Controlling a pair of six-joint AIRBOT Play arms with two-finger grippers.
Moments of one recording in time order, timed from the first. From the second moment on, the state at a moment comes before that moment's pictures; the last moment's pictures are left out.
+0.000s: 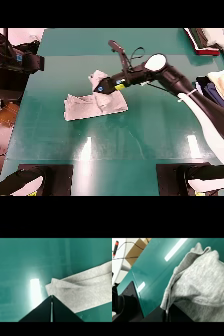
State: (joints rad) left arm -0.20 -1.11 1.57 1.61 -1.34 -1.65; right arm 0.54 -1.58 1.55 -0.55 1.06 1.12
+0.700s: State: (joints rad) left arm -0.19 -1.10 1.57 1.62 -1.46 -1.65; right arm 0.75 -1.94 1.94 -0.55 0.98 1.14
